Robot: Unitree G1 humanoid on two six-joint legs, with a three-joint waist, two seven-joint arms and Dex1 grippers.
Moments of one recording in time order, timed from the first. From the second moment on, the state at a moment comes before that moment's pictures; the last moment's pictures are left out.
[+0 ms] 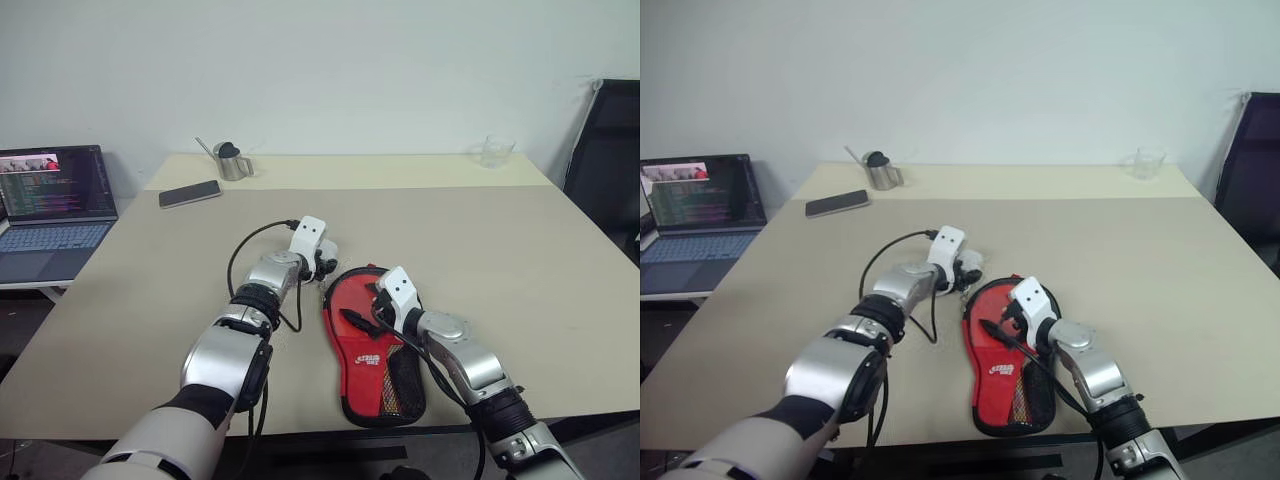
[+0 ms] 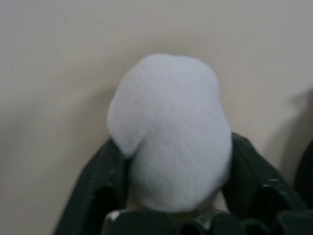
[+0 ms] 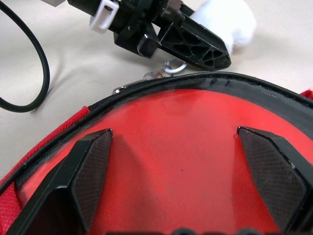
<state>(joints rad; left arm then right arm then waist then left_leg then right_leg) -1.17 0.17 -0.07 1.20 0.00 0.31 -0.42 -0.48 -0.20 0.24 0.16 0.12 0.37 0.57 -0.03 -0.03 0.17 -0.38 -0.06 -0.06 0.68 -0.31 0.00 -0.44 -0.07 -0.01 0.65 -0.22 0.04</state>
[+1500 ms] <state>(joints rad) -1.30 -0.09 -0.43 1.41 0.60 -0.09 -0.01 -0.29 -0.16 0.23 -0.20 0.11 0.66 0.49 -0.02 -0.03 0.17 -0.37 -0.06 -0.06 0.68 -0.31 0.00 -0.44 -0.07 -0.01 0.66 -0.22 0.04</state>
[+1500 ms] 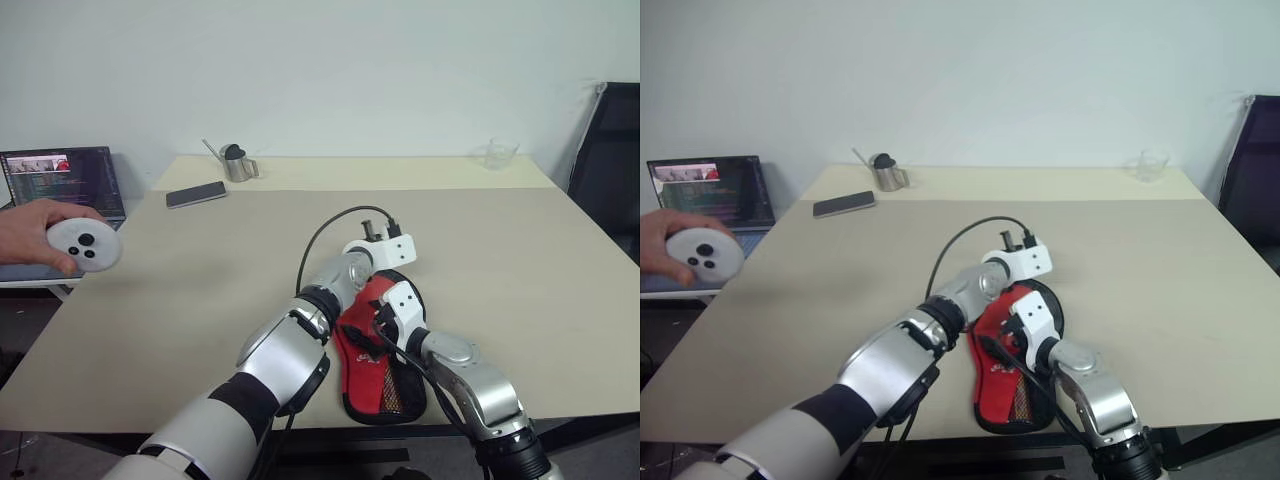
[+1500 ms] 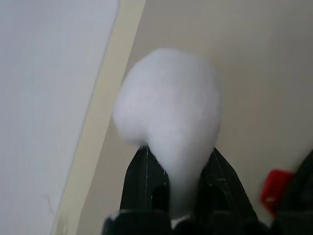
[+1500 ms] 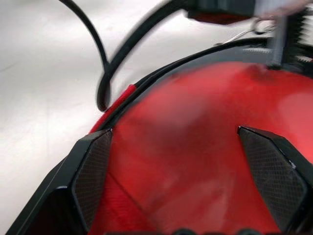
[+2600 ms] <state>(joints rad) -1.27 -0.14 -0.49 1.37 0.65 -0.11 -0.25 -0.28 -0.16 0.23 -0.21 0.14 0.72 0.45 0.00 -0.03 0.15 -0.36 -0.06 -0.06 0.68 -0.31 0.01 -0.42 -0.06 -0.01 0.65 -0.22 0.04</state>
